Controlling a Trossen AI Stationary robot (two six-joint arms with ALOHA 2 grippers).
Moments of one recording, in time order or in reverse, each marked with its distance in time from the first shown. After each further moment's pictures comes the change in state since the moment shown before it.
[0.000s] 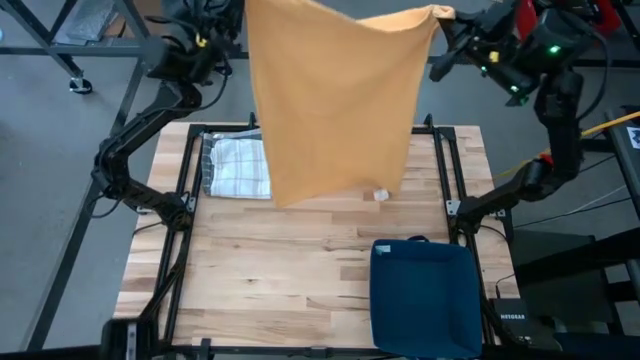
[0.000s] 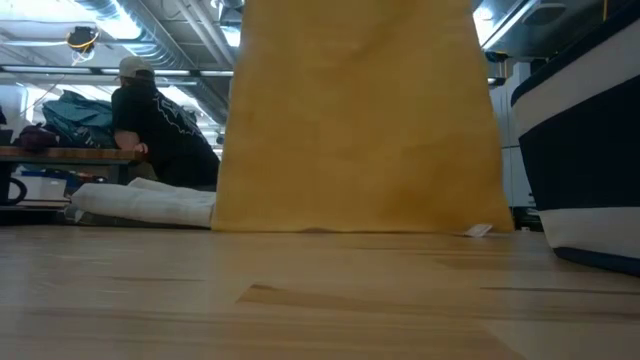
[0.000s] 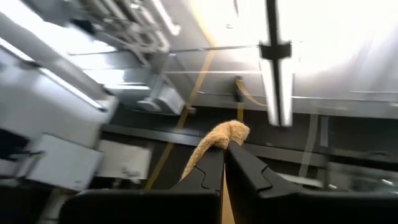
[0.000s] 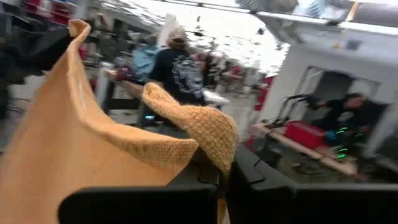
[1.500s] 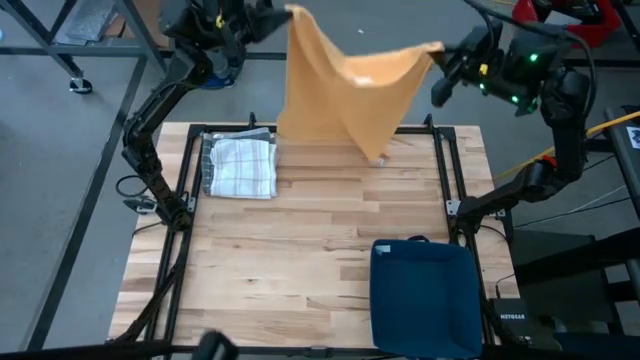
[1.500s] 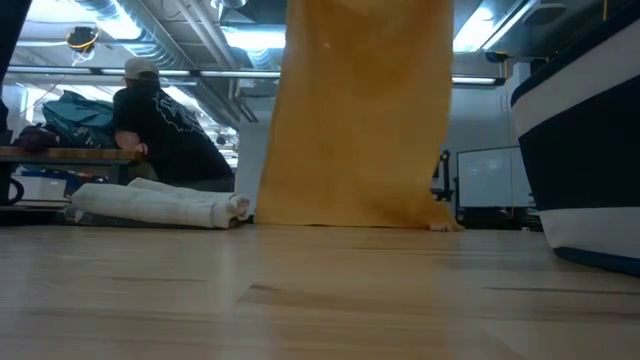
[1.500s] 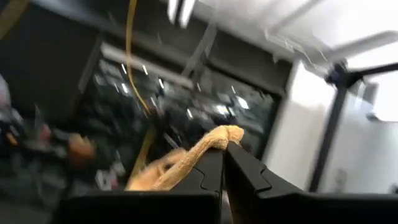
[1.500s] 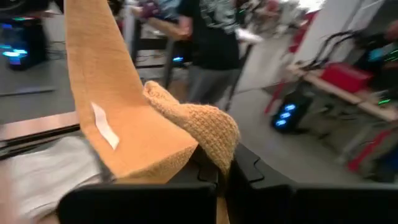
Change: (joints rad) left arm 0.051 0.301 0.509 -0.321 0.716 -0.403; right arm 0.006 -0.010 -0.001 -0.310 -0.030 0.126
